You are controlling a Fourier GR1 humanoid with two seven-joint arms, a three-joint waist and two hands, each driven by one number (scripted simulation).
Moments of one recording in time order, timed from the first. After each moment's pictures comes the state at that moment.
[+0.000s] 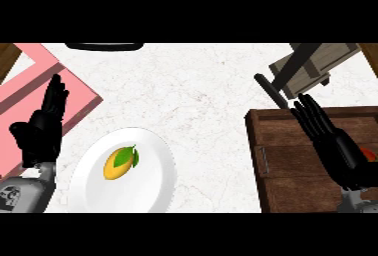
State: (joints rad) left arm -0.18 0.43 -0.14 -1.51 0.12 0.42 0.07; right arm -0.04 -0.36 0.09 -1.66 -0.32 0.12 -0.02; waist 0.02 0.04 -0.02
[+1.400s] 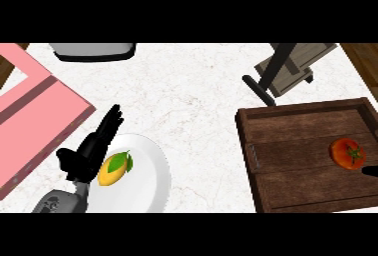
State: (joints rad) left arm -0.11 0.30 -0.25 -1.36 0.24 0.08 -0.12; right arm 0.04 -0.82 -0.09 -1.78 0.18 -0.01 0.18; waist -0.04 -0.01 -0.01
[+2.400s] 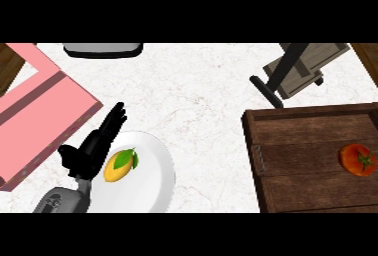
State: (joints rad) left arm -0.13 0.26 -0.22 -1.36 0.20 0.02 -0.10; right arm 0.12 -0.85 0.02 -2.22 0.41 0.29 0.89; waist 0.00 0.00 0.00
